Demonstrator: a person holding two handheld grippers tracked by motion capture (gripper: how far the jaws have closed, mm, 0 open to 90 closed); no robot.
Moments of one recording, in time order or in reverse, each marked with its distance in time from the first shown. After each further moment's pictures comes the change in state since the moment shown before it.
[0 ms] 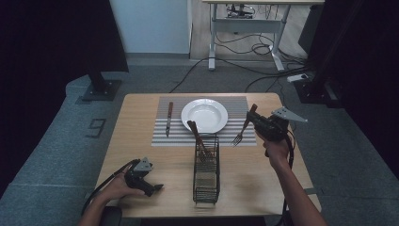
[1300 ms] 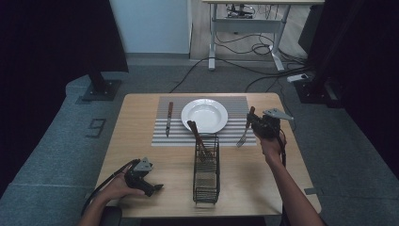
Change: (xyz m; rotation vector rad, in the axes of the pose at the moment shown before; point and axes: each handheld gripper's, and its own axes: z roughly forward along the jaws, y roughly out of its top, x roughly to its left) left arm 0.000 0.000 0.000 0.000 0.000 -0.001; right arm -0.030 -0.032 0.044 0.113 -0.169 -0.025
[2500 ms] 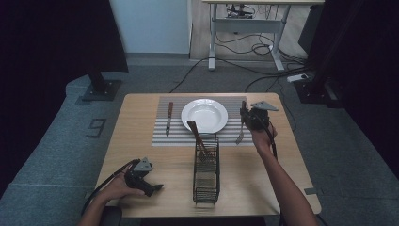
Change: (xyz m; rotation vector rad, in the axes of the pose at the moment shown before) left arm 0.000 0.000 0.000 -0.001 -0.002 0.003; right arm 0.005 0.008 0.049 0.061 -0.059 -0.058
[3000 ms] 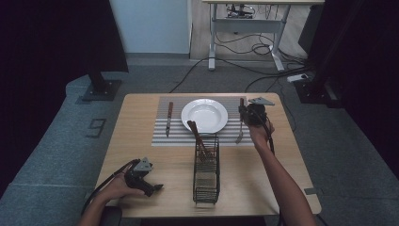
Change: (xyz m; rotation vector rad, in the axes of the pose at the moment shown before) left arm 0.000 0.000 0.000 0.000 -0.001 0.001; right arm -0.003 0.007 0.019 0.044 -0.014 0.022
